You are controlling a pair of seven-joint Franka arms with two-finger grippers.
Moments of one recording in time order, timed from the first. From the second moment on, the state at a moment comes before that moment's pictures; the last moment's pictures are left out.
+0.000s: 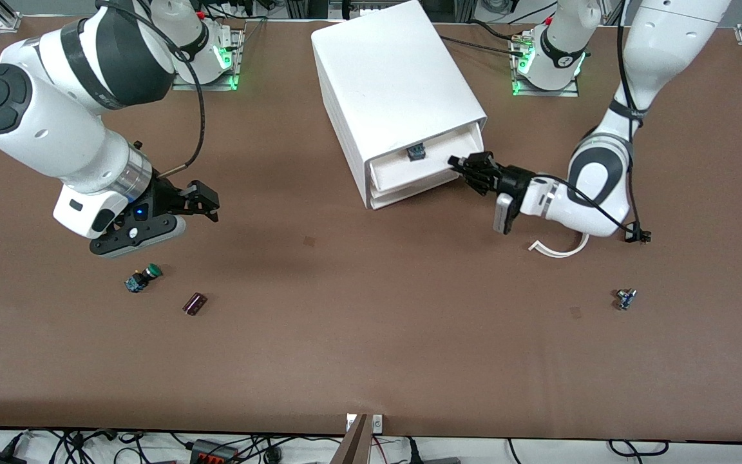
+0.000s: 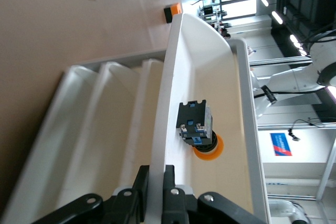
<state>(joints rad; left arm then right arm) 0.03 0.47 -0.19 -1.96 -1.07 1.63 0.99 0.32 0.30 0.00 -1.45 0.09 1.87 -0.03</state>
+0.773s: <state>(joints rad) 0.08 0.57 -0.18 -1.72 -0.92 1.61 0.82 0.62 0.46 0.00 -1.25 0.09 1.99 0.13</state>
